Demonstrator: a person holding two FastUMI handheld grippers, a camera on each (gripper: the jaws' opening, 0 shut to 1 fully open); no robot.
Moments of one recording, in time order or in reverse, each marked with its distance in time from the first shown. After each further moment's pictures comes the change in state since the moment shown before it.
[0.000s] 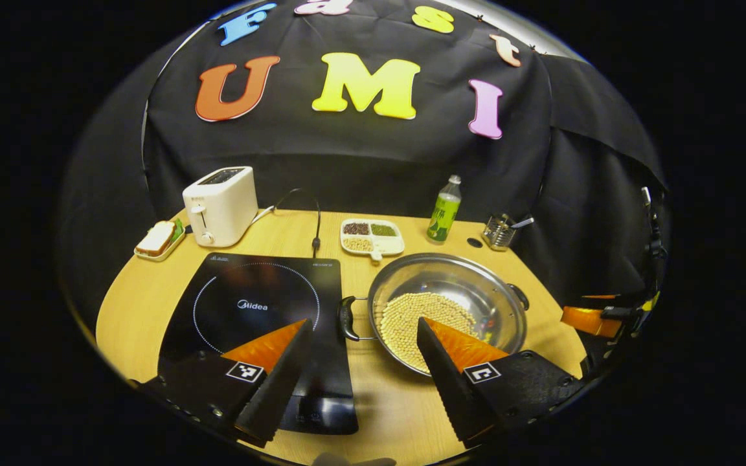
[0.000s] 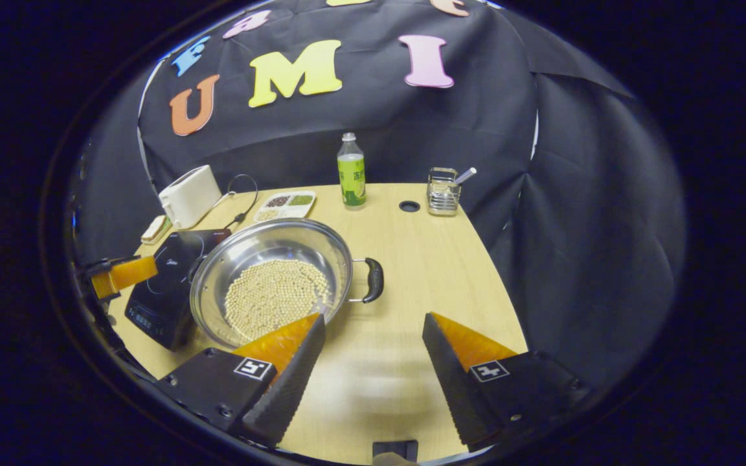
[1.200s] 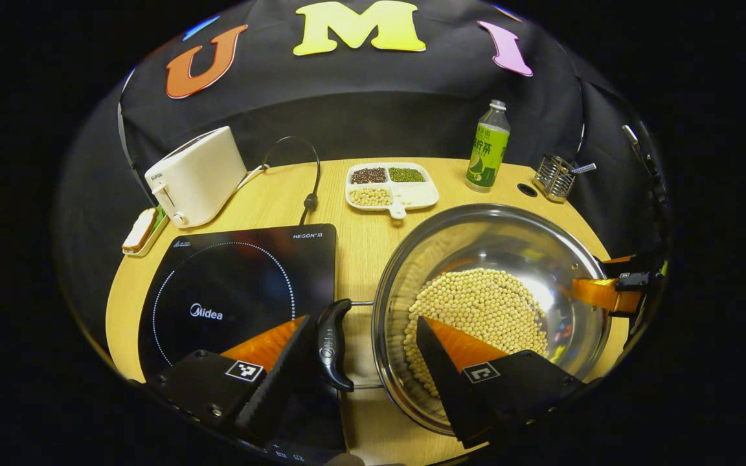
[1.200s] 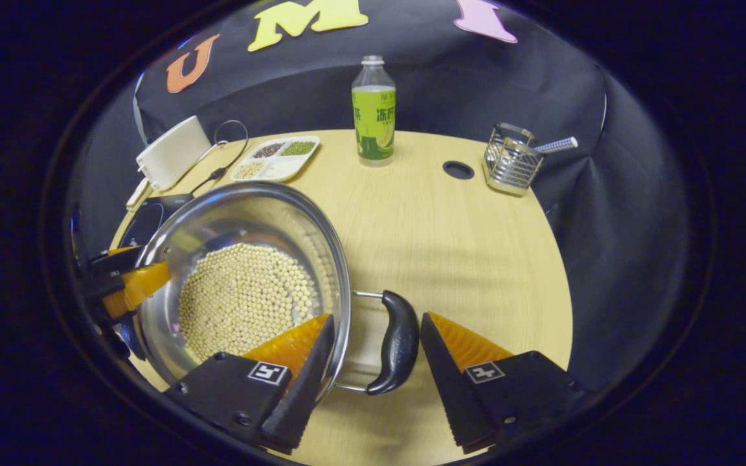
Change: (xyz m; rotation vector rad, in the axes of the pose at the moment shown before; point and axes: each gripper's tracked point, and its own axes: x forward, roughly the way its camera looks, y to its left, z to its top) left arm 0.100 -0.005 -0.034 0.105 0.227 0.127; right arm 0.143 0.017 -0.002 -0.069 0.287 0.093
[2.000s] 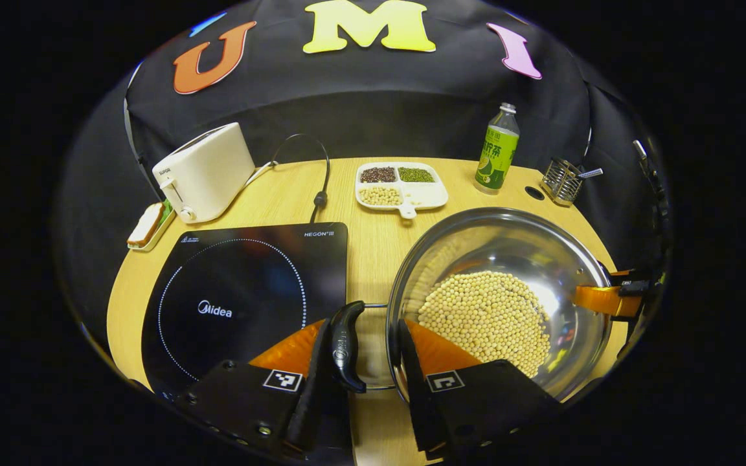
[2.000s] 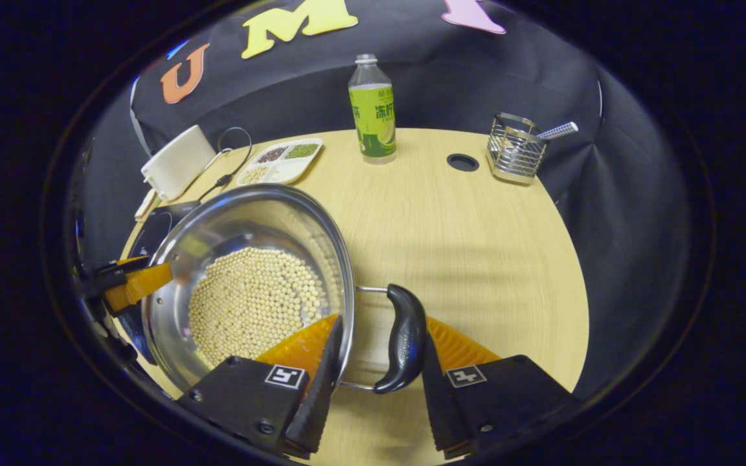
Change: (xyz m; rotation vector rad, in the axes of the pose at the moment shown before) left arm -0.003 0.010 0.001 -0.053 0.007 0.002; right arm -0.004 0.003 0.002 0.033 -0.037 0.039
